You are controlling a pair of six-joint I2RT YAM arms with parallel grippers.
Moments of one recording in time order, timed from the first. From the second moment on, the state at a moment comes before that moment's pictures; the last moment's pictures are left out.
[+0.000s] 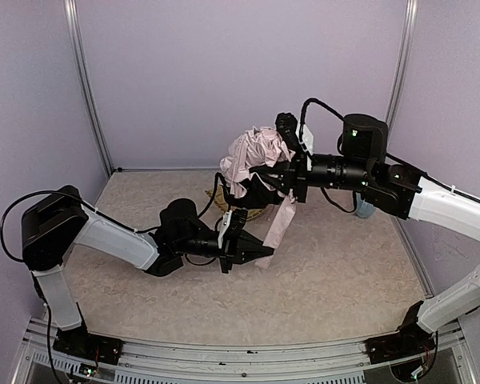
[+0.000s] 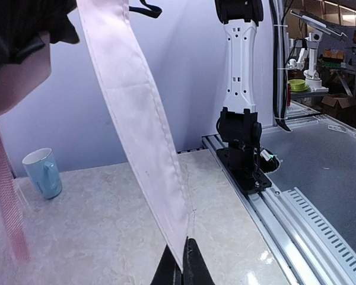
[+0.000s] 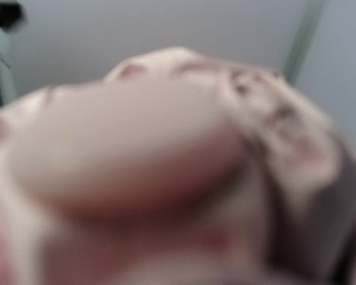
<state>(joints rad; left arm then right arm) -0.93 1.85 0.87 1.03 0.79 0.10 0.86 1.33 1.22 0.05 -0.45 -0.28</state>
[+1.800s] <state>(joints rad) -0.74 2.05 1.27 -0.01 0.68 0.62 1.03 1.67 1.14 -0.37 -0.34 -0.58</state>
